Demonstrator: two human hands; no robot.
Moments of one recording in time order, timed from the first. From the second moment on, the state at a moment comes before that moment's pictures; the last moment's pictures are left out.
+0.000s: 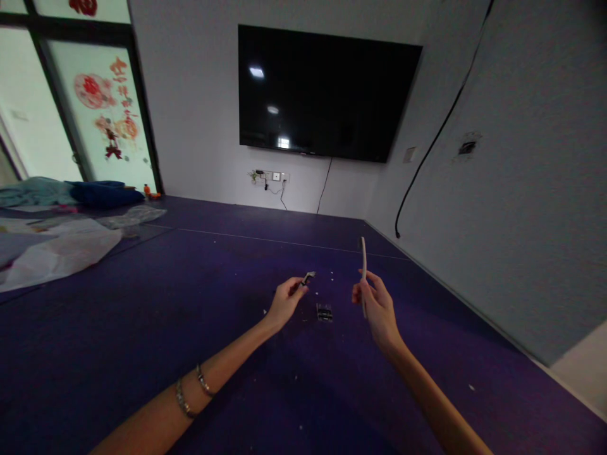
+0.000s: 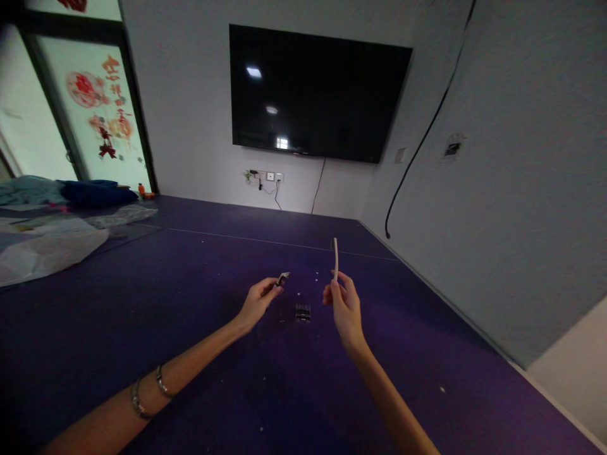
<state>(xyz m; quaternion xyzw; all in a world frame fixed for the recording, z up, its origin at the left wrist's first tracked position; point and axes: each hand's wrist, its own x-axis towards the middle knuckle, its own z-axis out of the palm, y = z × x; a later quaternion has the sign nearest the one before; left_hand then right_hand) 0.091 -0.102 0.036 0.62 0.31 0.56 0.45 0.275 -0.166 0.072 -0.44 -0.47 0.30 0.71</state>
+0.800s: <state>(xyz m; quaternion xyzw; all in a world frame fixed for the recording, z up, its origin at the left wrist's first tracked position) 0.080 -0.107 0.040 0.77 0.26 0.50 0.31 0.309 -0.170 0.093 -0.42 -0.79 0.10 0.43</state>
